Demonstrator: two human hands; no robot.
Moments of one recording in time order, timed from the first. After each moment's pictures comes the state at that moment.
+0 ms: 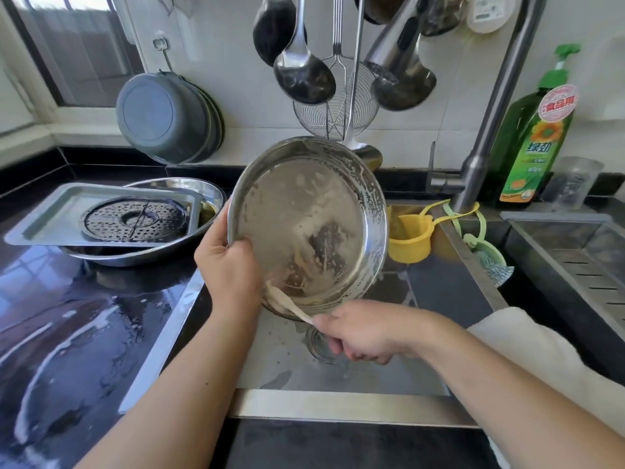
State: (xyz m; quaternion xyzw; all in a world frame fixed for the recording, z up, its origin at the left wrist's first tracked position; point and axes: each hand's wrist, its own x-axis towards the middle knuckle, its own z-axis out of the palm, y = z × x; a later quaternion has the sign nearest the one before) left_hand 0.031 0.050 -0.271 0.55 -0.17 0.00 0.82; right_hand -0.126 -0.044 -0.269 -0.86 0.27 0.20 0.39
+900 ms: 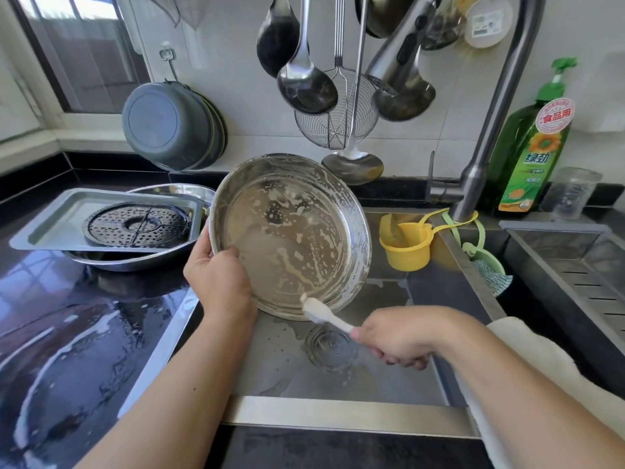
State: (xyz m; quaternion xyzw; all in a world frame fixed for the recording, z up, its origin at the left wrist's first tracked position) left_hand 0.035 0.054 -0.268 0.50 -0.04 -0.03 0.86; right_hand -0.143 -0.075 -0.269 -0.84 0.35 0.28 0.31
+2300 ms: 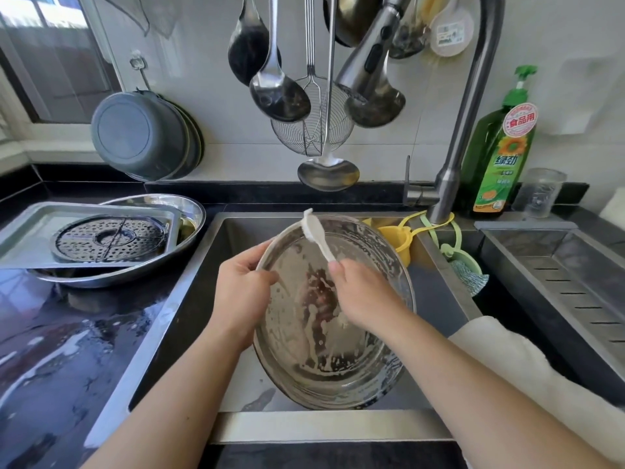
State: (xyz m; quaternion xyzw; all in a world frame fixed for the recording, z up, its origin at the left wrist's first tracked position) left_hand -0.002 0.050 -0.254 0.64 -0.26 -0.23 0.68; right_hand -0.111 -0.087 -0.282 -0.88 0.36 -0.15 0.27
